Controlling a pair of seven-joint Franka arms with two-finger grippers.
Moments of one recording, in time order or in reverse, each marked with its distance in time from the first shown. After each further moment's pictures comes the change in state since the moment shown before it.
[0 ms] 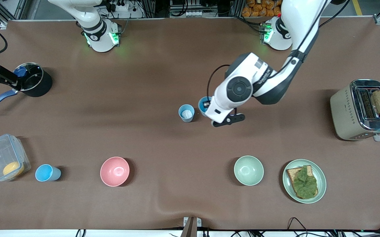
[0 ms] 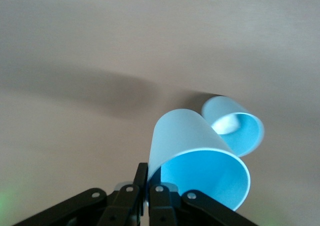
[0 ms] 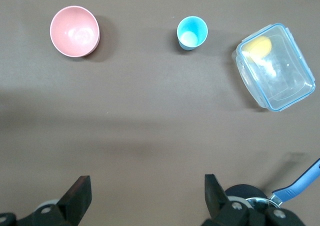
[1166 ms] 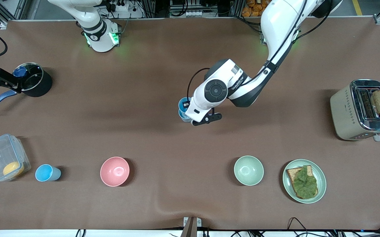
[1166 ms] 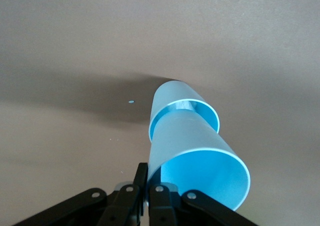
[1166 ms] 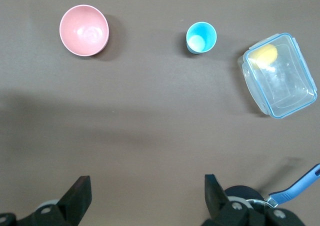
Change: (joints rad) left arm -0.091 0.118 0.002 0.024 -0.031 0.144 -0.072; right arm 0.012 0.086 0.035 0.139 -0.008 -0.086 0.000
